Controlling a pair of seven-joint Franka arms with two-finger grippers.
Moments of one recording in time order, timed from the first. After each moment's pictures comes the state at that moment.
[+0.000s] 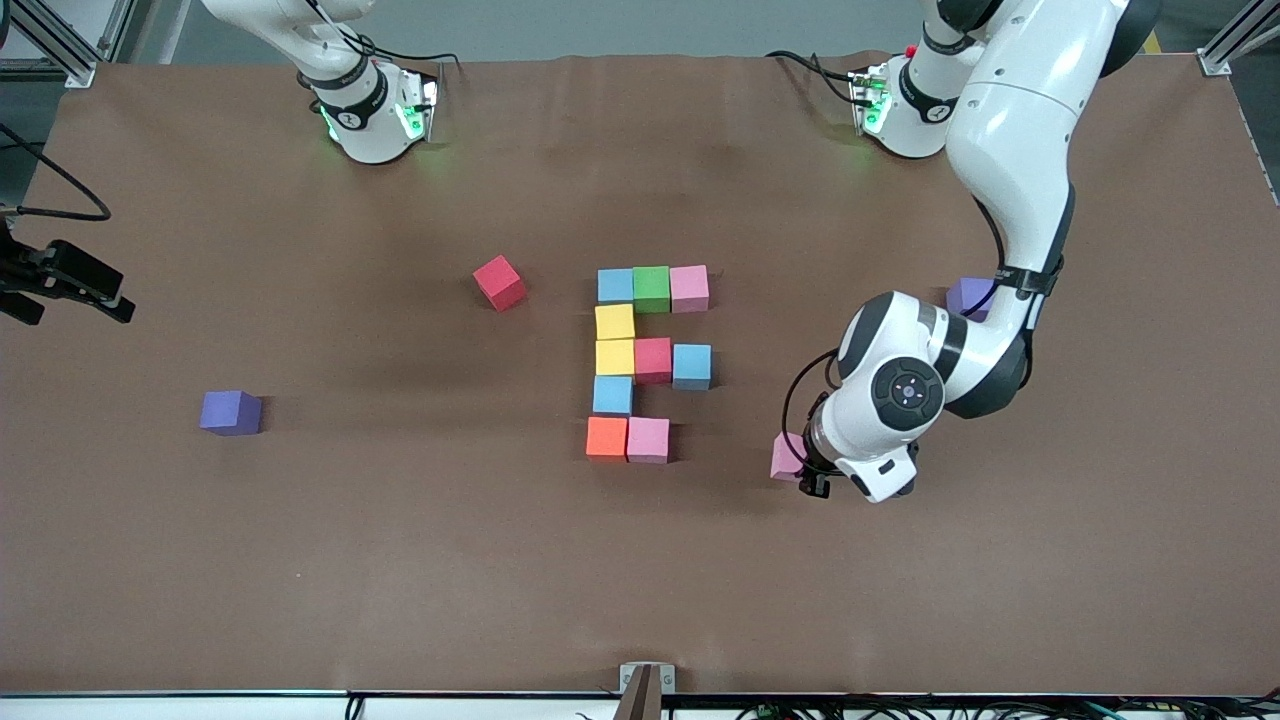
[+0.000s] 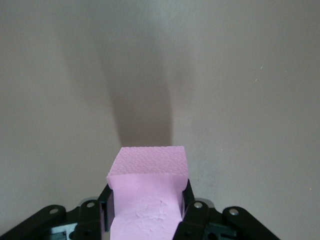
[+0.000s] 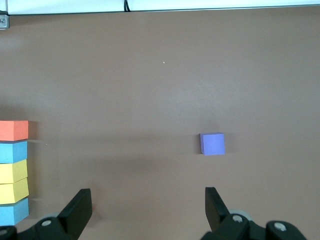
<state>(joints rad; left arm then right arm) -0.28 0.76 -0.17 -1.38 0.04 2.14 -1.84 0.05 0.09 -0.11 -1.44 0.05 1.62 -0.04</state>
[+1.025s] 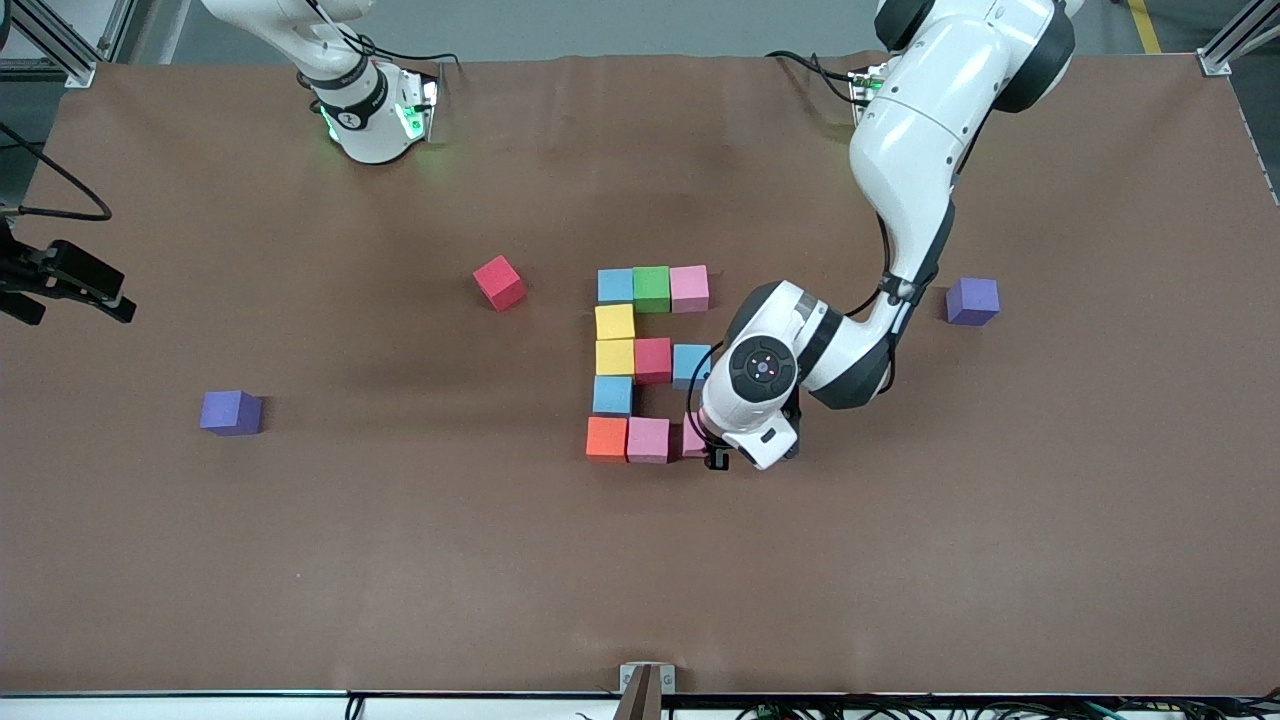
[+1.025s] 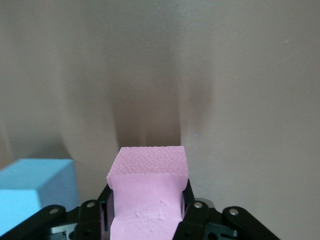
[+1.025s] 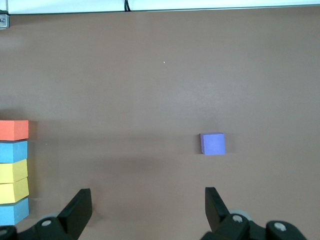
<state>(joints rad) -0.47 0.89 -0.15 -1.26 0.04 2.19 -2.13 0.05 0.09 -0.11 -1.44 0.05 1.62 -0.04</state>
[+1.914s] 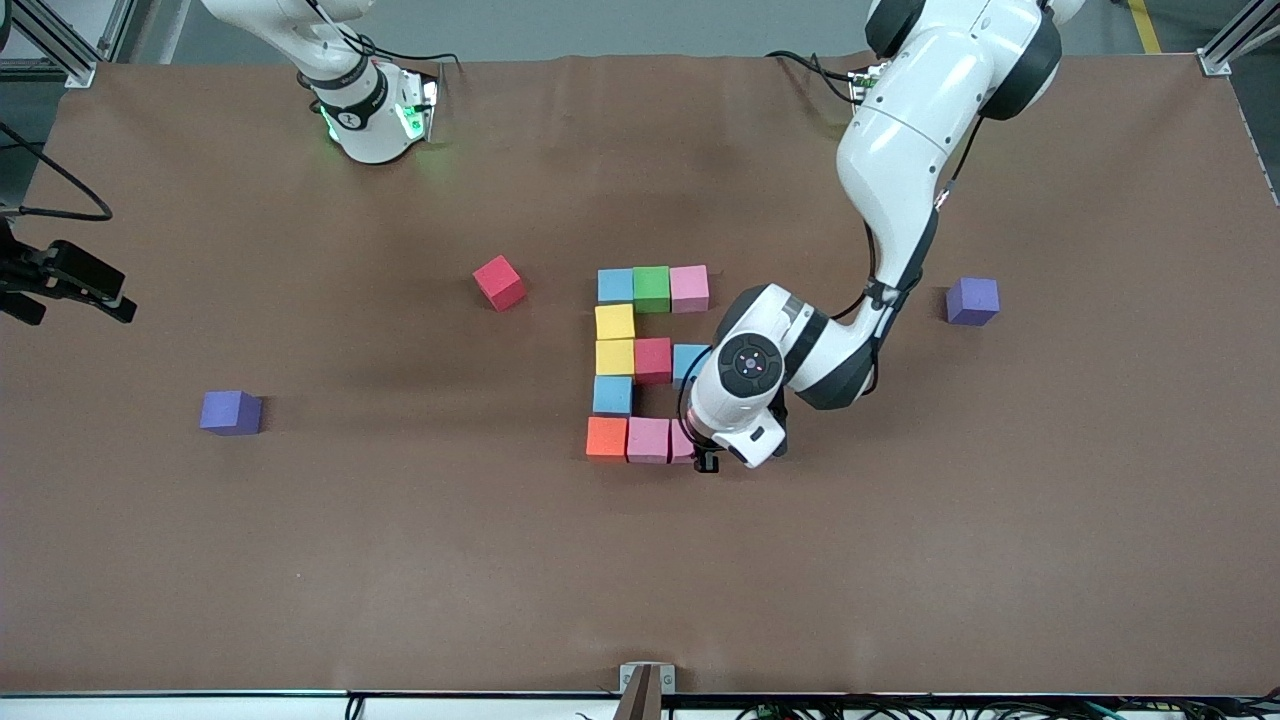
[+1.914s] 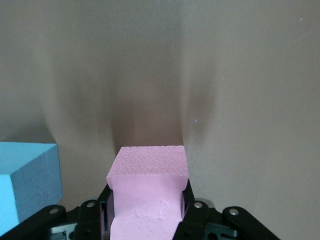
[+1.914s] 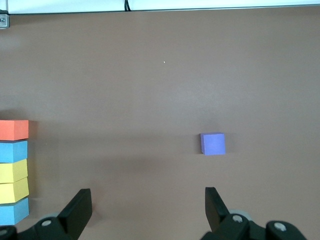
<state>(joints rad) -0.50 0.92 -0.15 -1.25 0.04 2.24 -2.17 0.06 0.09 -0.11 -1.44 0.05 1.62 -0.04</state>
